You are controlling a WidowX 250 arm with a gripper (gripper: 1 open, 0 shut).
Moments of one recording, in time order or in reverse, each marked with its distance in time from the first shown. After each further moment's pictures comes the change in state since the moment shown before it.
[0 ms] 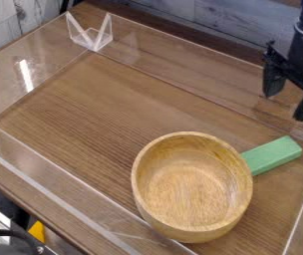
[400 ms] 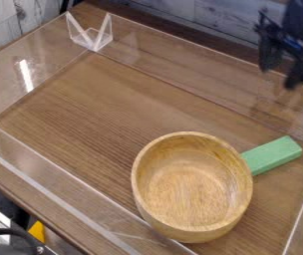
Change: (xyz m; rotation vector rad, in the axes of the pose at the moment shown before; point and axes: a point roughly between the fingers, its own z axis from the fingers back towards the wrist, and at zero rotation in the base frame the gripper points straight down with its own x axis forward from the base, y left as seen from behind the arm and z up) arm -0.009 0.041 0.045 0.021 -0.017 0.093
